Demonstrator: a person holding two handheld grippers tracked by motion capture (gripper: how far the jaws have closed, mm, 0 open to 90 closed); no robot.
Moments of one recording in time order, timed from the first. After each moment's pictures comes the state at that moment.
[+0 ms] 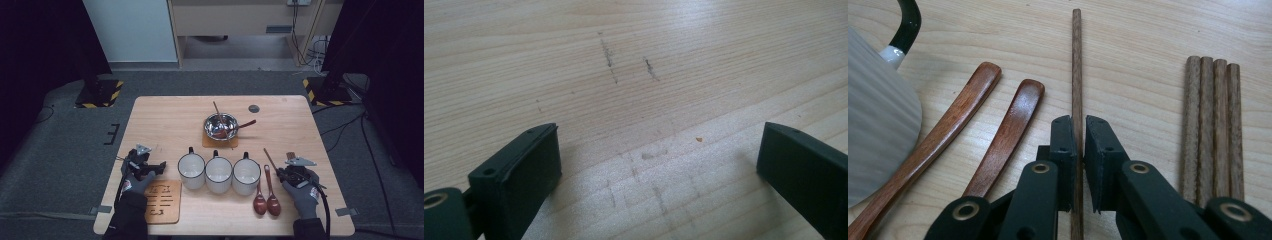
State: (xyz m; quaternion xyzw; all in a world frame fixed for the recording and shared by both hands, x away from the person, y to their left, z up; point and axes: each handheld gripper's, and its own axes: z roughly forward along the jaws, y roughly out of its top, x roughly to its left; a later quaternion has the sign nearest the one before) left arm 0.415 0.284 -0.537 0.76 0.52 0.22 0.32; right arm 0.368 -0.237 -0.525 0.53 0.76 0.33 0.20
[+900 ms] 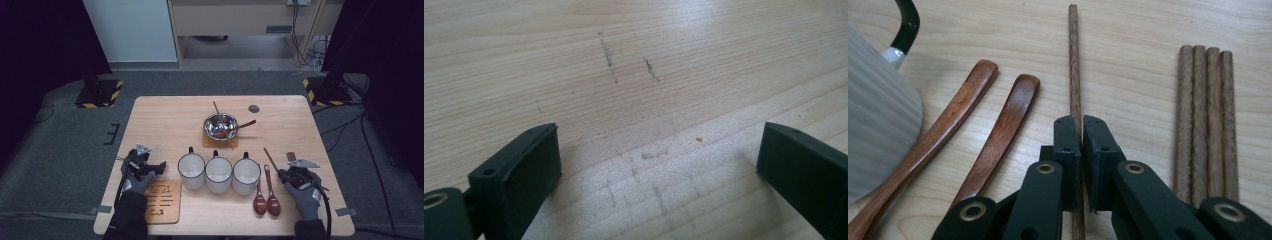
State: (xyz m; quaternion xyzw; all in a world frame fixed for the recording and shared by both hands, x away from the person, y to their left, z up) left arm 0.415 0.284 -0.537 0.76 0.52 0.22 0.32; right arm 0.364 -0.243 -0.526 0.54 0.74 0.34 0.19
